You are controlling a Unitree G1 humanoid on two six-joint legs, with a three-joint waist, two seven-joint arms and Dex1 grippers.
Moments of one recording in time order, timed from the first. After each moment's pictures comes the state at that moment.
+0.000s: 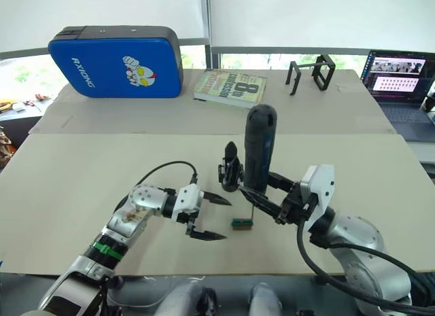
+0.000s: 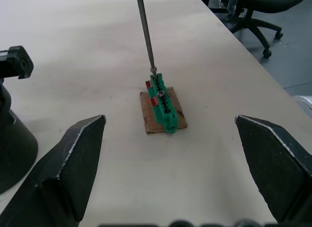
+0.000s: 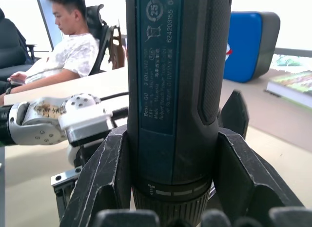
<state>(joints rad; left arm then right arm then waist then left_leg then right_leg) -0.50 0.40 -0.35 0.20 -0.17 -0.02 -1.31 0.00 -0.59 -0.18 -0.68 0.73 0.39 0.68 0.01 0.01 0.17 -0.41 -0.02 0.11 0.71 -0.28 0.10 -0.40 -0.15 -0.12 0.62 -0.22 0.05</state>
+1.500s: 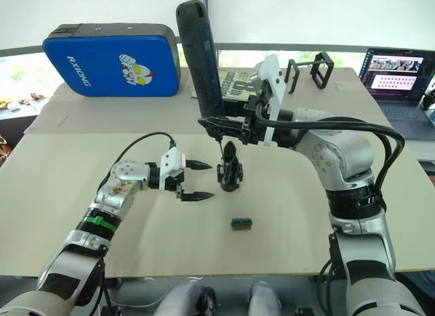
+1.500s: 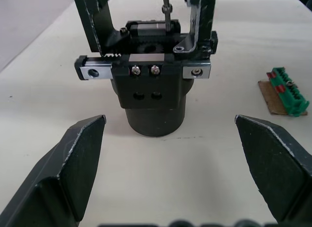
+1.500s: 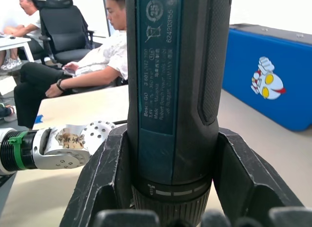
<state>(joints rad) -0.70 0.40 -0.21 0.49 -0.17 -0.05 -1.24 -0.88 -0.55 0.07 -0.10 0.69 0.69 0.85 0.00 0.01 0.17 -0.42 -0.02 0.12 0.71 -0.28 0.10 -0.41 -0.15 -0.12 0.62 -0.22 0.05</state>
